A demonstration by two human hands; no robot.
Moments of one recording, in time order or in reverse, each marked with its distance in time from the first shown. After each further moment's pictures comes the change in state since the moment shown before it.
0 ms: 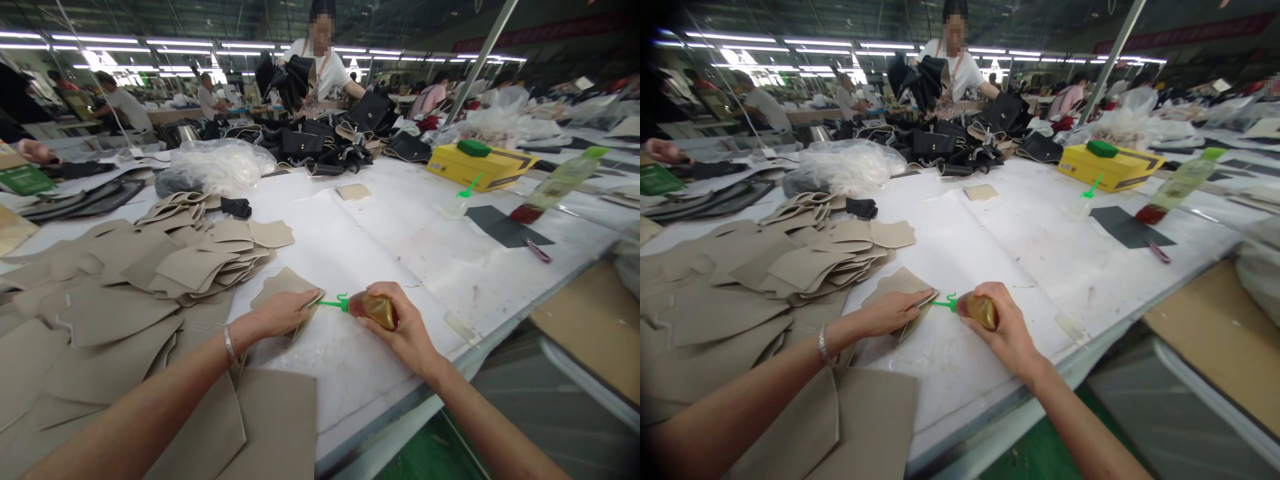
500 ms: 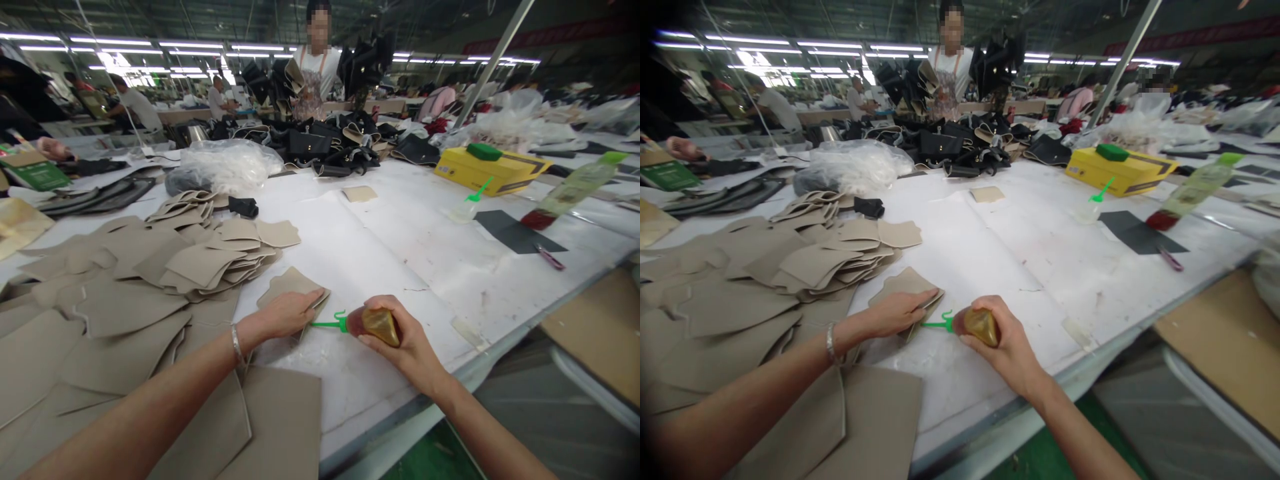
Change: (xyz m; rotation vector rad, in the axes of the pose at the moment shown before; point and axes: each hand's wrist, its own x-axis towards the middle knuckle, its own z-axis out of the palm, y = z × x) left_hand 0.001 -0.007 0.009 0.003 0.035 0.014; right_hand -0.011 -0.011 0.006 0.162 -0.101 0.121
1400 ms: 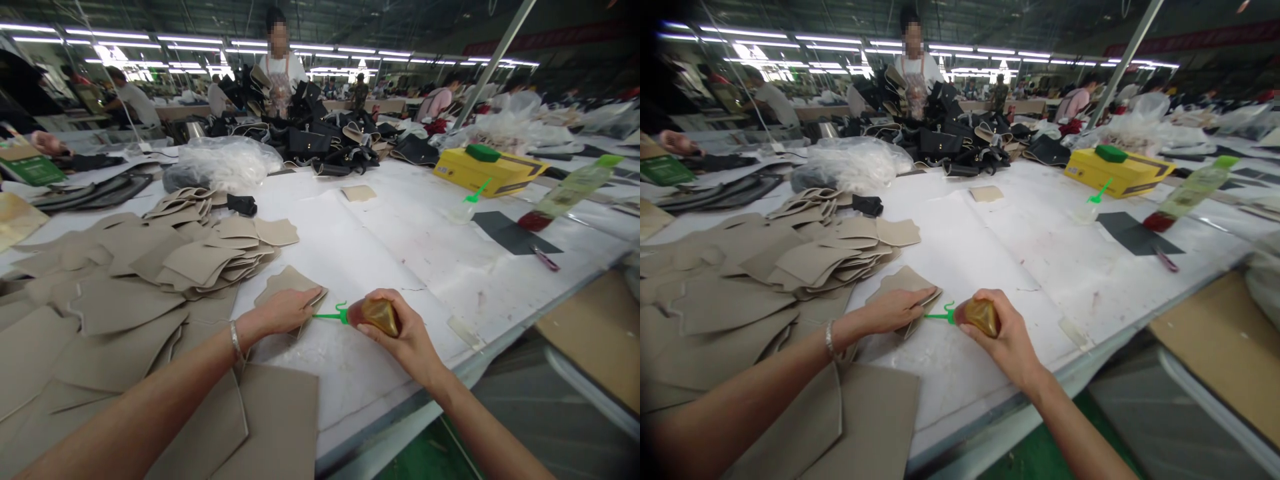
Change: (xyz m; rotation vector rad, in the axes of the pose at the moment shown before) left_hand 0.001 0.003 -0.004 0.007 0.005 -0.006; right_hand 0.002 -0.006 0.000 0.042 0.058 0.092
